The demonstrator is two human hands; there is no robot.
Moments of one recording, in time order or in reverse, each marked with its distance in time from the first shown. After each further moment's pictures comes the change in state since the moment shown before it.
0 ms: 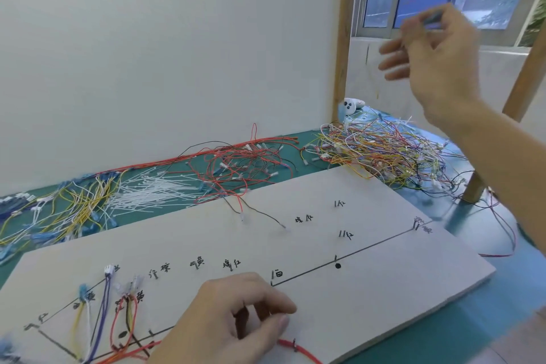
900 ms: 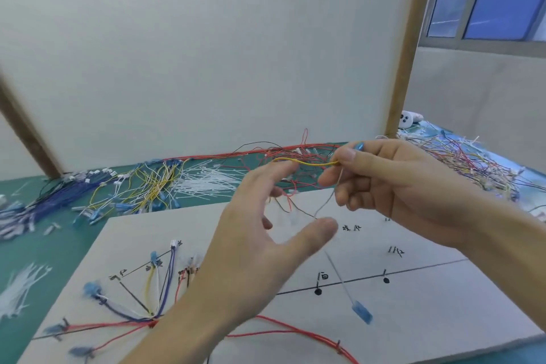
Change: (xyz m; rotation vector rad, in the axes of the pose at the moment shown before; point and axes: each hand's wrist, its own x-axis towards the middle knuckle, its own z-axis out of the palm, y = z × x) left_hand 0.017 0.051 -0.033 0.102 0.509 -0.015; right_hand -0.126 -0.061 0.064 0.467 -0.860 0.663
